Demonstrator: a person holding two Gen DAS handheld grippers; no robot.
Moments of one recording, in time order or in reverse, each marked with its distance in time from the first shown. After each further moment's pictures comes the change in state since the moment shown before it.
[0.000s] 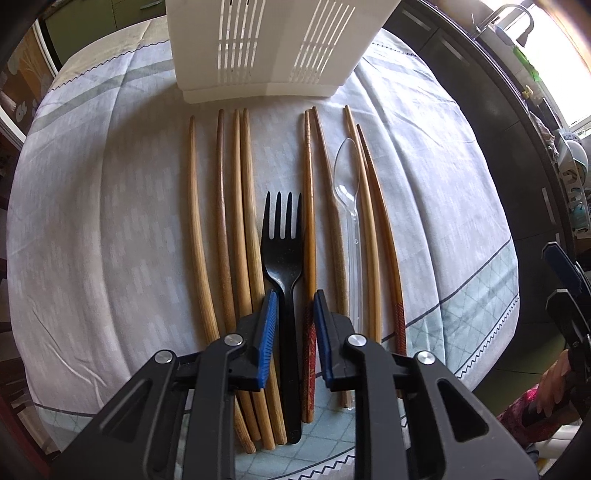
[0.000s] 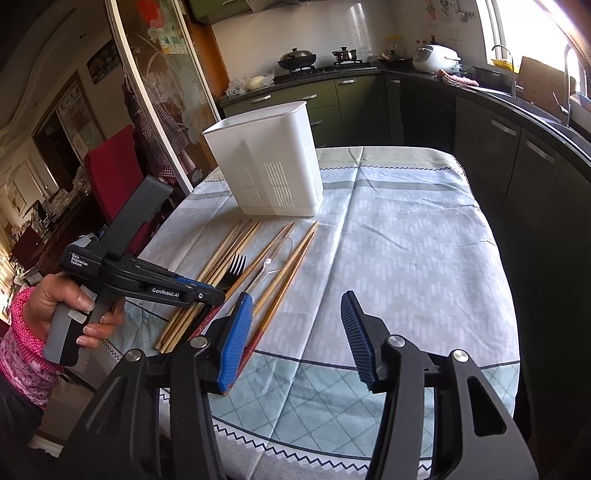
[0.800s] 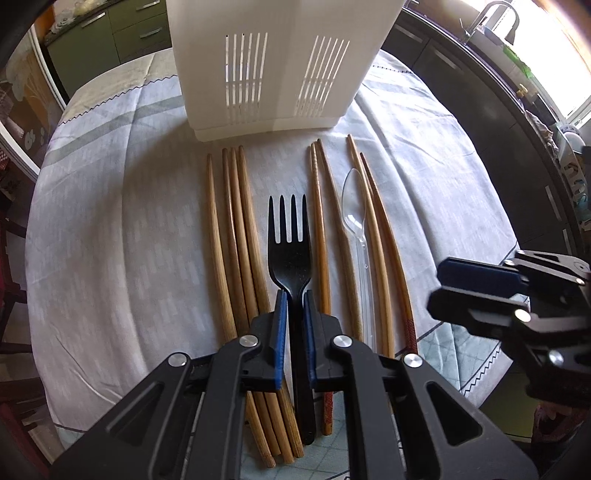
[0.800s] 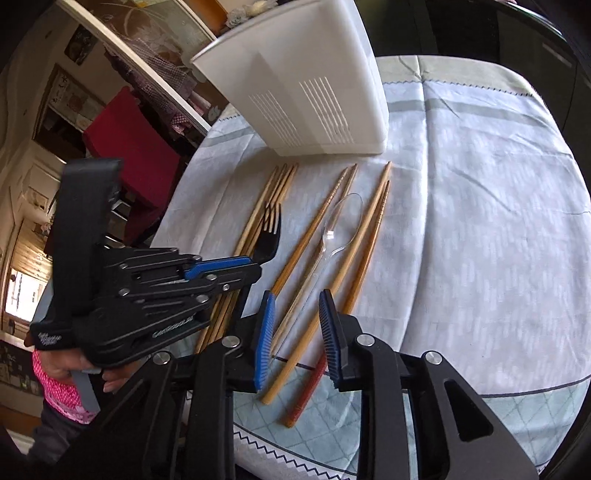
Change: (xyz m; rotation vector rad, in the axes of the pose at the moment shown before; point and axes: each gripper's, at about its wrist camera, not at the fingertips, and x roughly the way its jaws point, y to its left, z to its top) left arm -0.020 0.002 0.007 0.057 -0.107 0.065; right arm 0.119 0.027 0.042 0.130 0.372 0.162
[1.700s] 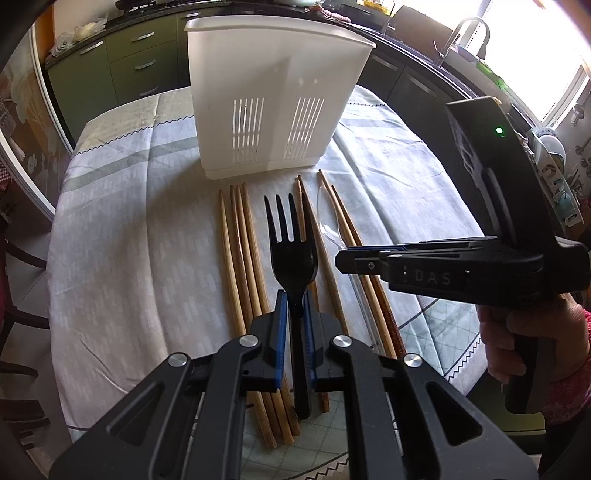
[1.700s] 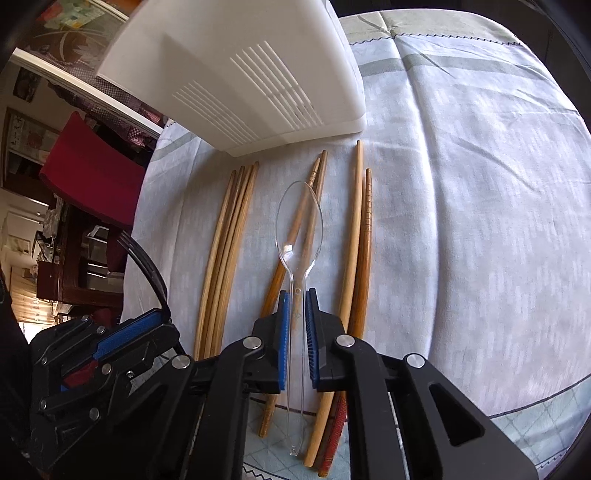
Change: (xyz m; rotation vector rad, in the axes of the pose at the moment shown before) left arm -0.057 0.001 -0.021 0.045 -0.136 -0.032; right arm 0.070 0.000 0.039 0.179 0.056 -0.036
